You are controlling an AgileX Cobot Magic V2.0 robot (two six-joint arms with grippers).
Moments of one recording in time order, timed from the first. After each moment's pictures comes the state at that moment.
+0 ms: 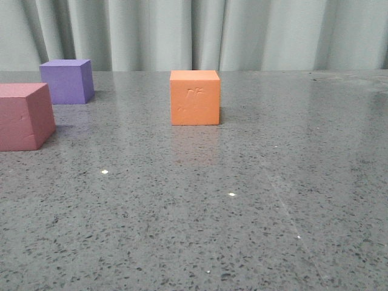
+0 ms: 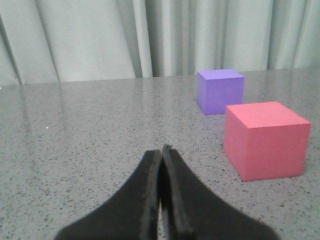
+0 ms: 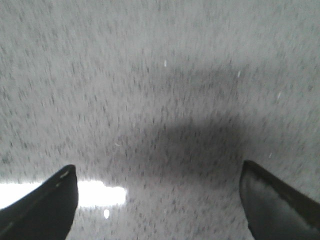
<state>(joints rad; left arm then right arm) -0.03 0.00 -0.01 0.07 0.09 -0.03 0.03 1.06 -1.02 -0.09 1.06 0.07</state>
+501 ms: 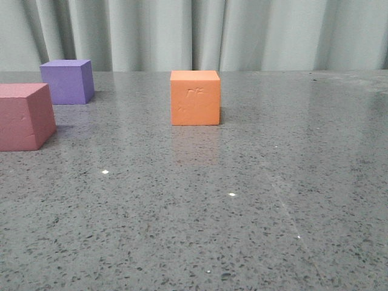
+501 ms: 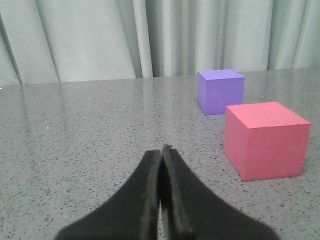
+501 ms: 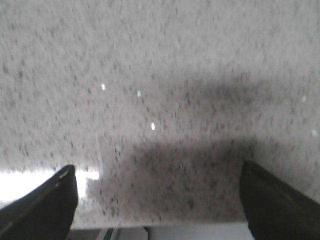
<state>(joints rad) -0.03 0.00 -0.01 0.07 0.09 -0.03 0.03 0.67 -0.66 -0.06 1.09 0.07</state>
